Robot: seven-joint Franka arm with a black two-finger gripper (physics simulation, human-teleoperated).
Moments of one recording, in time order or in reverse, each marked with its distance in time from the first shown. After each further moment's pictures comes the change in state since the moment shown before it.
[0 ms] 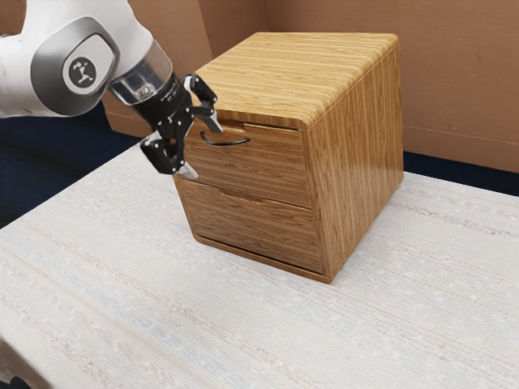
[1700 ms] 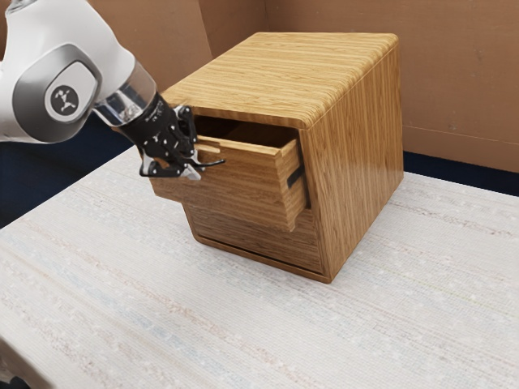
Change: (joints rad) arm -0.017 -0.123 0.031 -0.189 0.014 0.085 -0.023
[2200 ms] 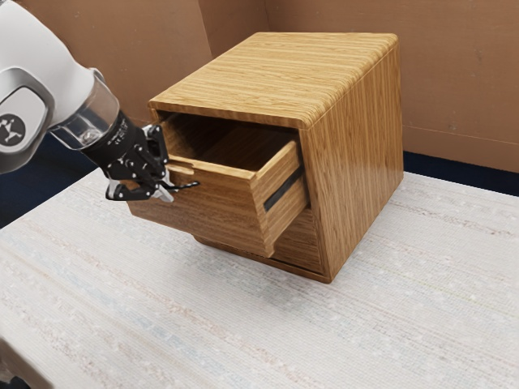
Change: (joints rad) arm -0.008 -0.197 0.000 -0.188 0.043 0.014 0.000
